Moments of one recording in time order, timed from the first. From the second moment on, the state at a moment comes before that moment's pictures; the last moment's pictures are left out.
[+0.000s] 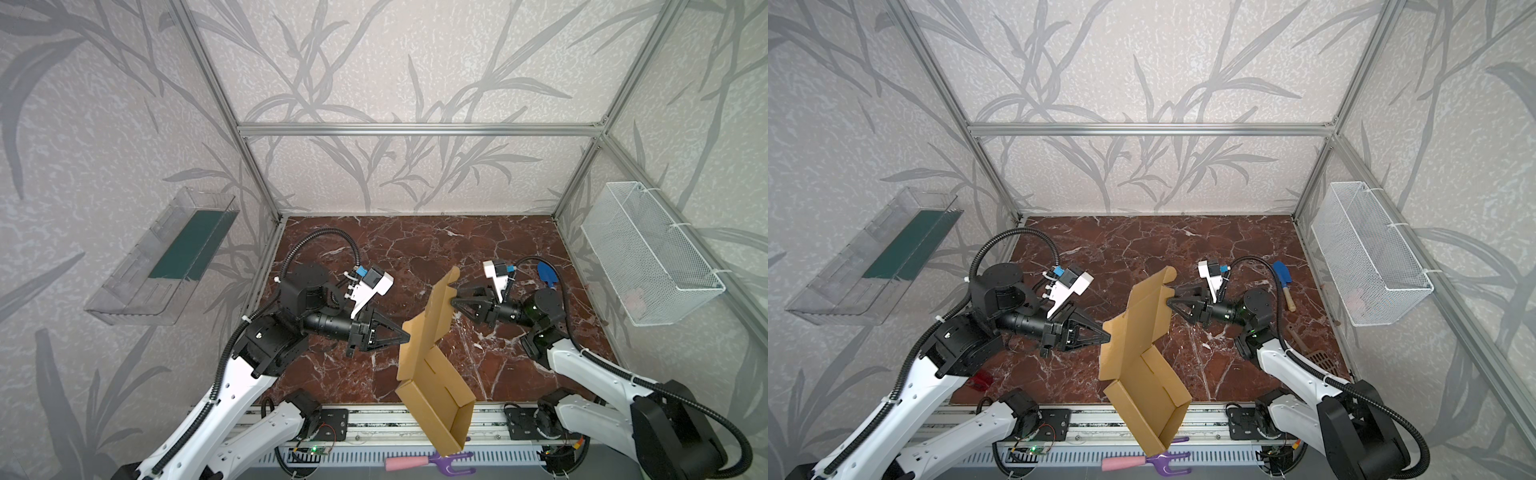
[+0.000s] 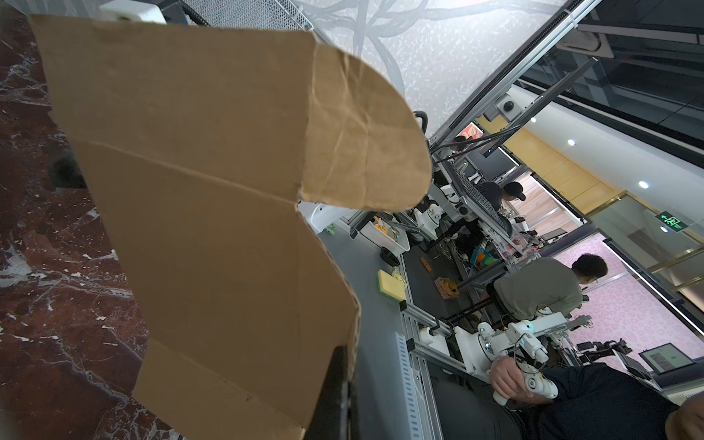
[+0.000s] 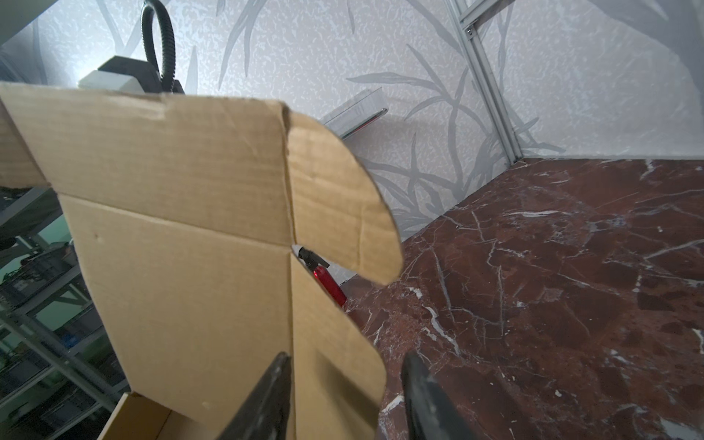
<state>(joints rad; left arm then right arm) -0.60 0.82 1.07 -0.56 1.11 -0.42 0.40 1.12 0.39 0.95 -0.97 0.75</state>
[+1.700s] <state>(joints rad) -0.61 0.72 0.81 -0.61 0.37 -0.22 0.54 0.81 0.40 0.14 -0.62 0.32</state>
